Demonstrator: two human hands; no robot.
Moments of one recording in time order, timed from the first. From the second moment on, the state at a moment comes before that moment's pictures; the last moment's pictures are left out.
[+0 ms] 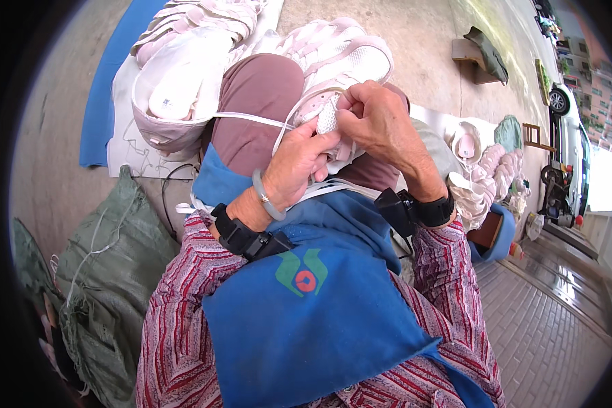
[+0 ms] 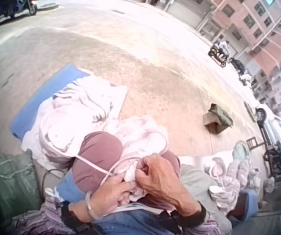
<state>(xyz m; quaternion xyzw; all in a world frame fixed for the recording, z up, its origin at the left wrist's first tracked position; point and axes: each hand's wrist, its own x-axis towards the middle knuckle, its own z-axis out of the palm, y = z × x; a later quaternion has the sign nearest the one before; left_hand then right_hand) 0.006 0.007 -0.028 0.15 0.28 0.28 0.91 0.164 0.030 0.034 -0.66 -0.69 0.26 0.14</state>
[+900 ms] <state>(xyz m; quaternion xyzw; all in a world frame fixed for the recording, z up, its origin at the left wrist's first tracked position) -0.015 0.054 -0.004 0.74 0.40 0.31 0.45 0.178 0.021 0.040 -0.59 -0.73 0.24 0.25</state>
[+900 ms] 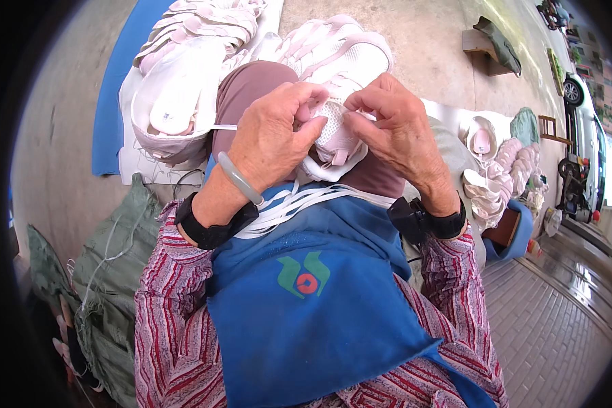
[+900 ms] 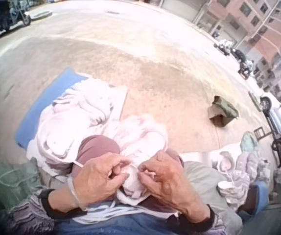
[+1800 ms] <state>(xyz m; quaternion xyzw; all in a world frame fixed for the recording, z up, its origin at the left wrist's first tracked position) 0.008 0.096 -0.019 0.81 0.24 0.34 0.41 0.166 0.021 0.004 -0.54 -0.76 -0.09 0.36</state>
